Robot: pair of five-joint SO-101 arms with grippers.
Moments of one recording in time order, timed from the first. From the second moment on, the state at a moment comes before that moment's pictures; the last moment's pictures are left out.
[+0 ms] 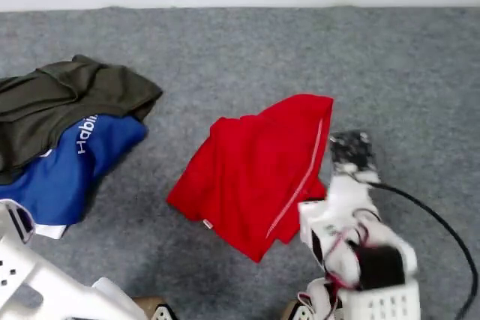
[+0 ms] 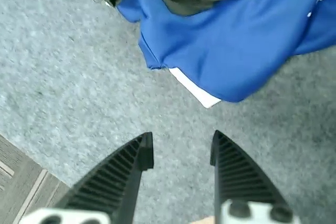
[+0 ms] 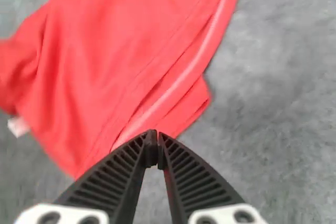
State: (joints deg) left arm -59.8 -47.4 25.4 98.3 -18.1; right arm -13.1 -73.1 53.7 85.1 -2.6
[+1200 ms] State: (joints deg) left arm -71.2 -51.0 39.2 88.8 -29.3; right arm -49.3 -20.4 38.8 84.7 23.1
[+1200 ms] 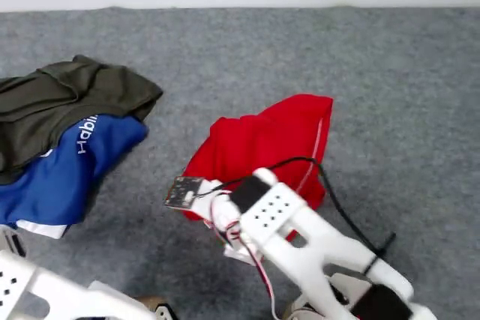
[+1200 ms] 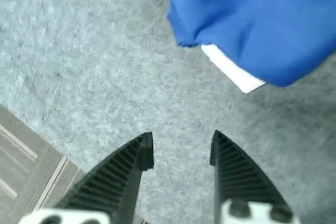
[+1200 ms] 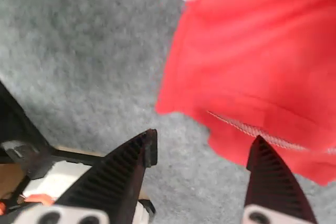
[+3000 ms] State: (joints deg) left arm -41.2 -51.0 38.3 95.0 -24.0; right arm -18.8 -15.5 -19.0 100.3 38.4
